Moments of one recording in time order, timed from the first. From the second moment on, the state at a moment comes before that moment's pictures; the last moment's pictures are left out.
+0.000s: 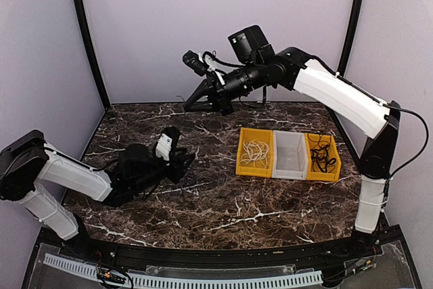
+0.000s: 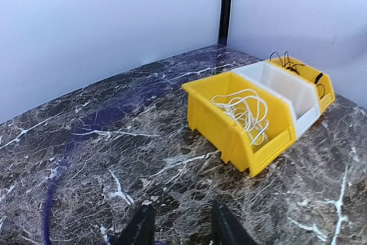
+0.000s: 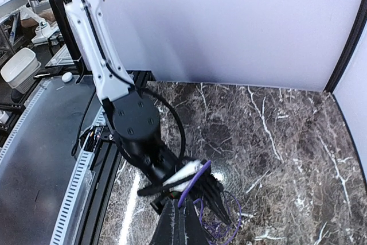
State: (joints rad) left arm -0.87 1.46 0.48 0.82 -0.14 -0.06; right arm 0.88 1.94 2.10 -0.76 -0.79 -0.38
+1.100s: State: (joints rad) left arm -0.87 1.78 0.50 0.98 -0.11 -0.20; right arm 0.41 1.81 2.39 -0.65 -1.11 -0.23
